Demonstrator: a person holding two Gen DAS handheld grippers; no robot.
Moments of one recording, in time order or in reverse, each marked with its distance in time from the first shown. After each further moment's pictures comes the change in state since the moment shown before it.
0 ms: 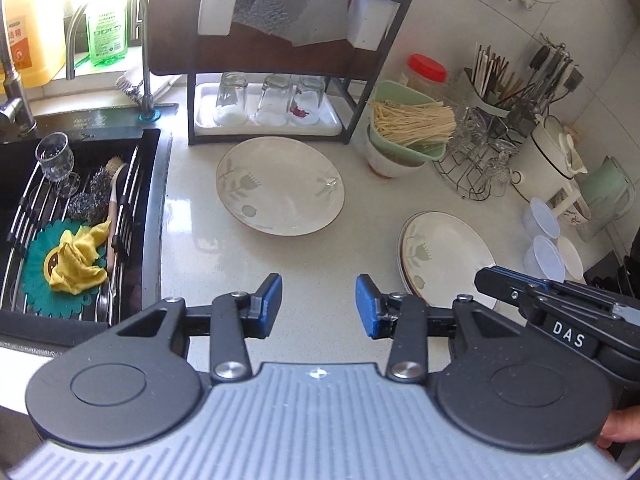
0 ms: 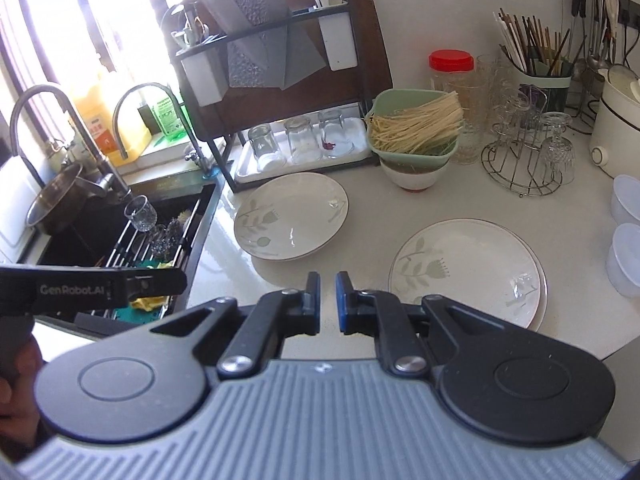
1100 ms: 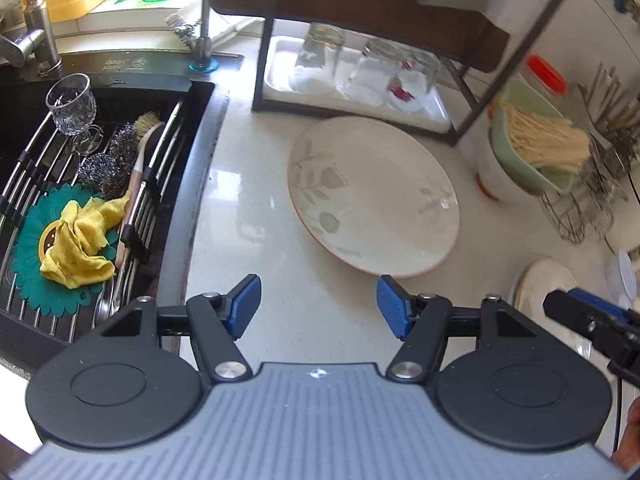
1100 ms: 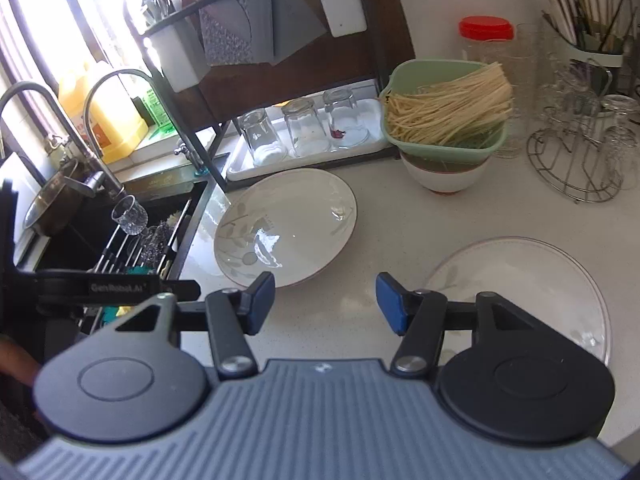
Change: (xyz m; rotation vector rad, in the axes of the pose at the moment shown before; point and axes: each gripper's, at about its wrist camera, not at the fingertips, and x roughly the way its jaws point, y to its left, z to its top) left arm 0.133 0.075 0.038 -0.192 0.052 0.143; right arm 0.112 -0.031 0.029 -0.003 0.056 0.097
